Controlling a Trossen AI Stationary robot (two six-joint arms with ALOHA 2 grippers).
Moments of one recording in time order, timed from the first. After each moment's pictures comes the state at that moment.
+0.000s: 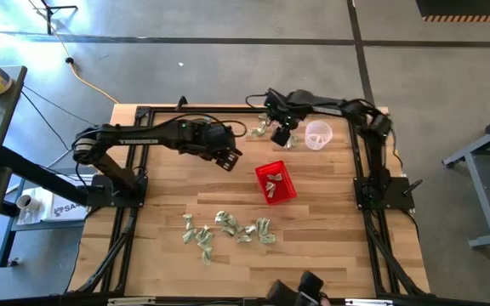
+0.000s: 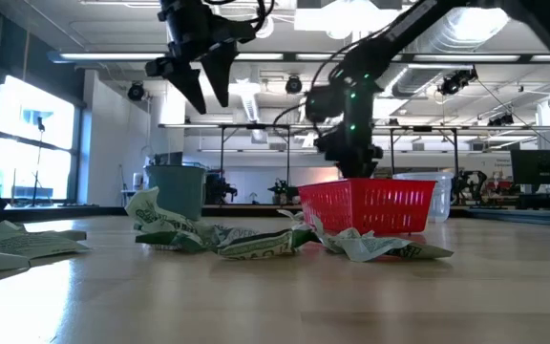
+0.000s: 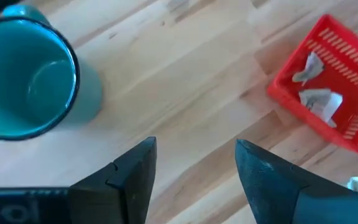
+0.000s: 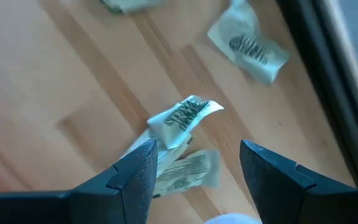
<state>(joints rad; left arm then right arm) 0.14 1.57 1.43 -1.05 -0.29 -0.81 -0.62 2.01 1.51 -0.92 0.13 -0.04</state>
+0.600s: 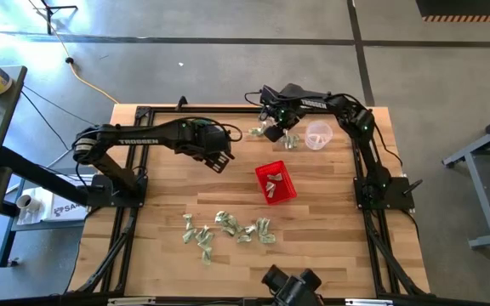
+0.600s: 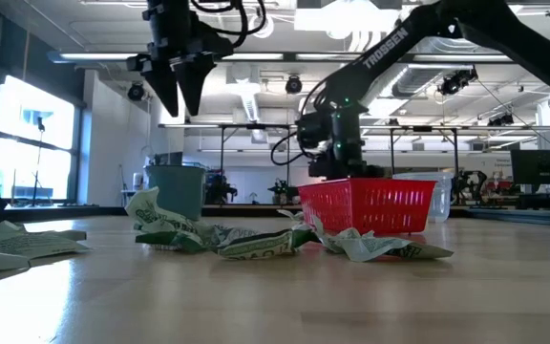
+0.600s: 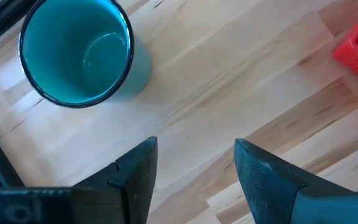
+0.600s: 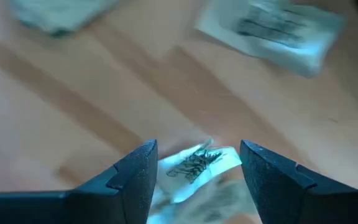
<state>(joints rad) 0.13 1.57 1.43 -1.23 -0.33 -0.80 -0.68 2.21 1.71 -1.09 0.00 0.16</state>
